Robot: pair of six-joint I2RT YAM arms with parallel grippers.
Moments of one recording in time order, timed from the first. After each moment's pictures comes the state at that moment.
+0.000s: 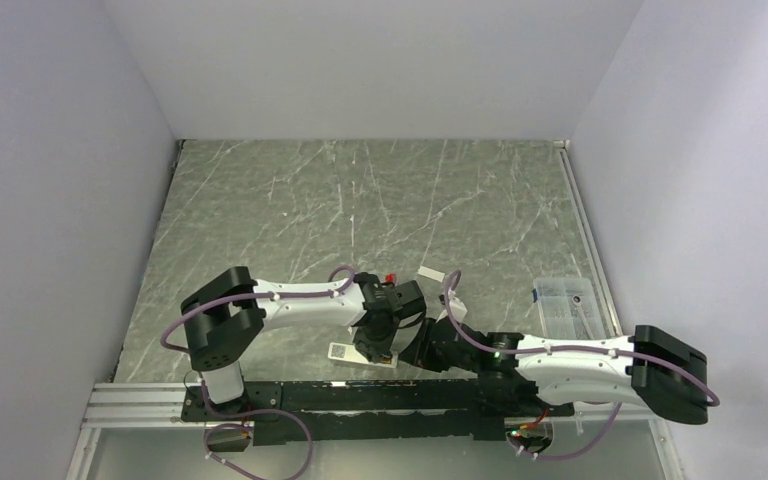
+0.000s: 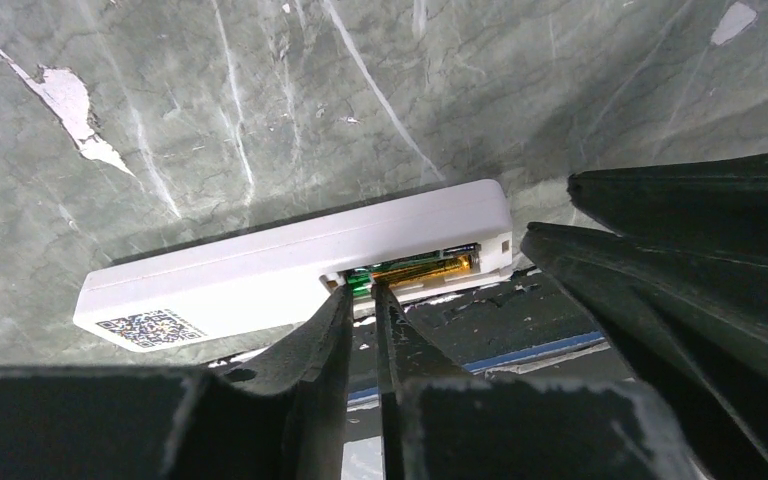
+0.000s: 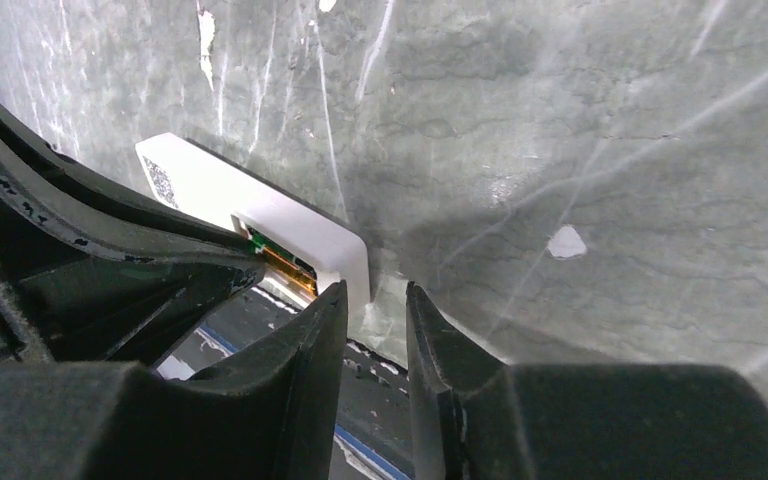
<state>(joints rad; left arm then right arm) -1.20 1.75 1.16 -0.84 -0.02 -0.81 1.20 1.00 0.23 0.02 0.18 1.30</state>
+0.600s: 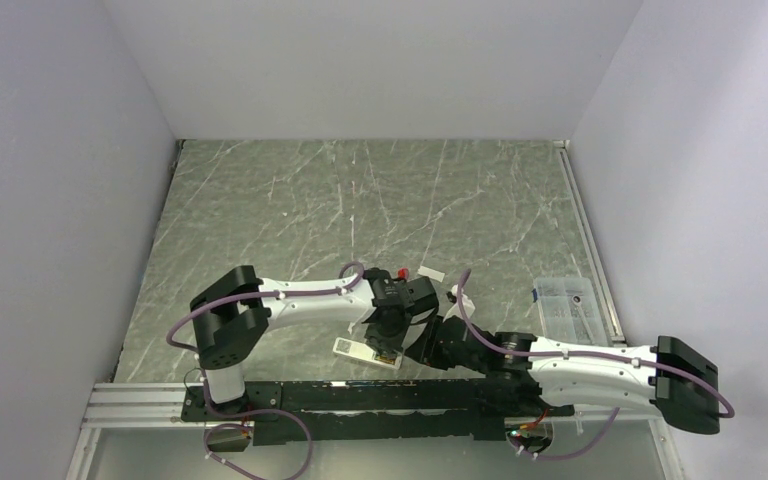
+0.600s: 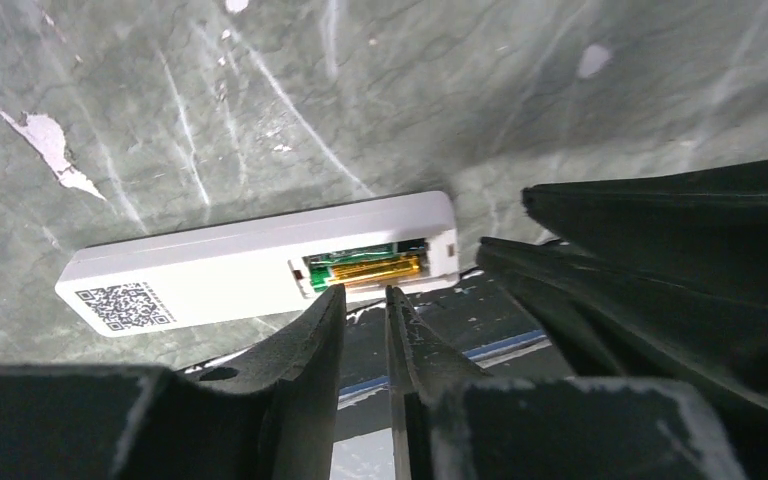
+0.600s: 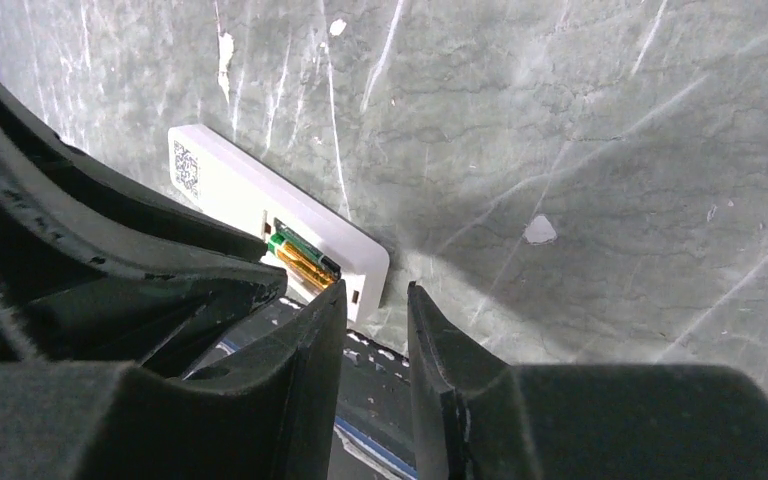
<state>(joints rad) -1.22 1.80 1.27 -0.88 -0.04 -0.80 1.20 0.86 0.25 -0.14 0.24 1.28</state>
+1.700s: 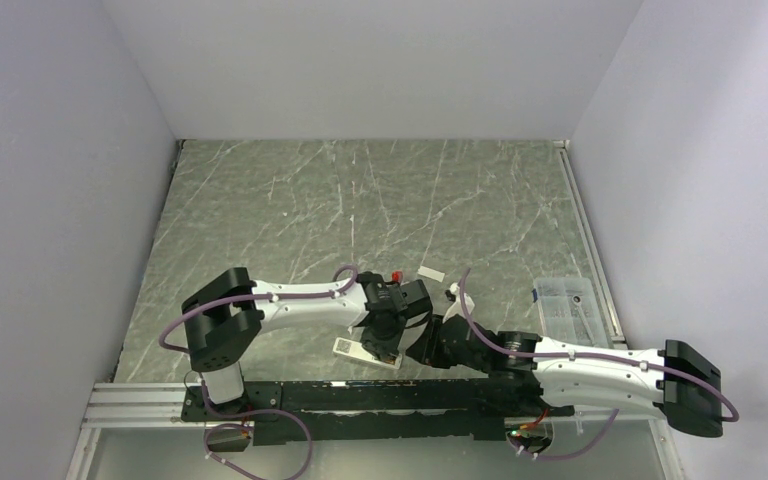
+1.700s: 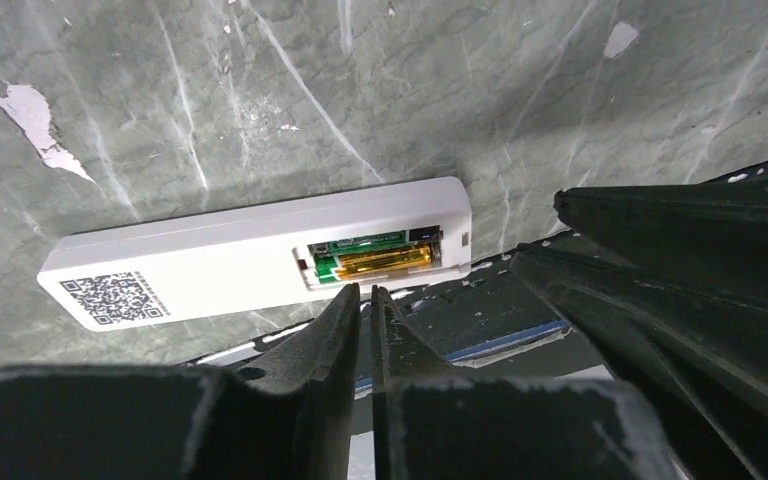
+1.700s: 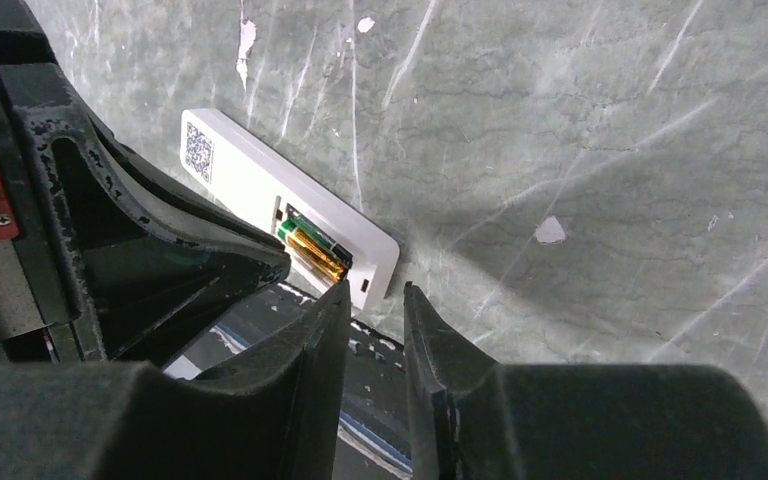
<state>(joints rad) -1.22 1.76 1.22 -0.84 -0.03 -0.83 1.20 0.81 0.26 -0.17 0.23 1.21</state>
